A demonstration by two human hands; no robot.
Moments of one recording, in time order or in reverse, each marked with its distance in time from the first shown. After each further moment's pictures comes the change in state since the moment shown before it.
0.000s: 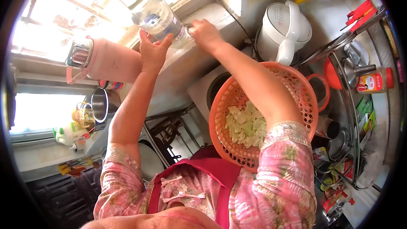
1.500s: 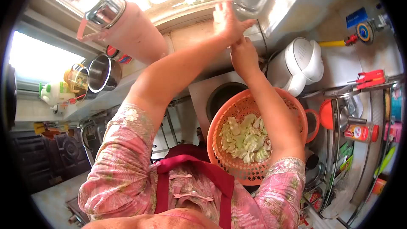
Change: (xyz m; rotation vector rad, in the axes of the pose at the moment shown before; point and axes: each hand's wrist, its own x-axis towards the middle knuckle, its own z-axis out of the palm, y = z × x) left_hand 0.043 0.045 0.112 0.266 0.027 -0.083; right_hand -0.031 -0.008 -0.034 -0.014 0.033 0.081
